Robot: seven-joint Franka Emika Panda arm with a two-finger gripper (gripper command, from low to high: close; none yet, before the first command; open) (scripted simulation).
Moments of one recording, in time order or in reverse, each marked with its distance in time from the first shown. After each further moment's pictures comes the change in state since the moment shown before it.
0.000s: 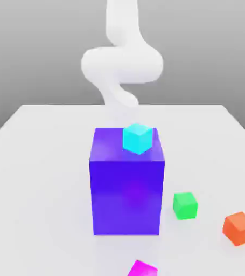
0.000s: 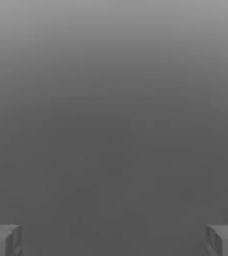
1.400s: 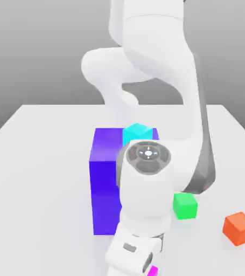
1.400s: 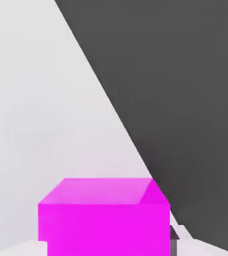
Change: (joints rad) arm 0.218 1.215 -0.122 0.016 0.194 0.451 -1.070
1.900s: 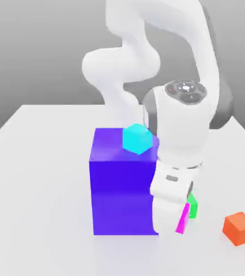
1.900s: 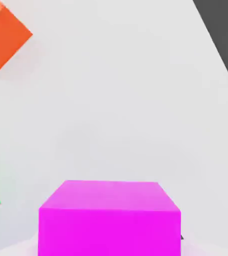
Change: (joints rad) arm 0.188 -0.467 0.064 -0.372 -0.089 -0.120 0.199
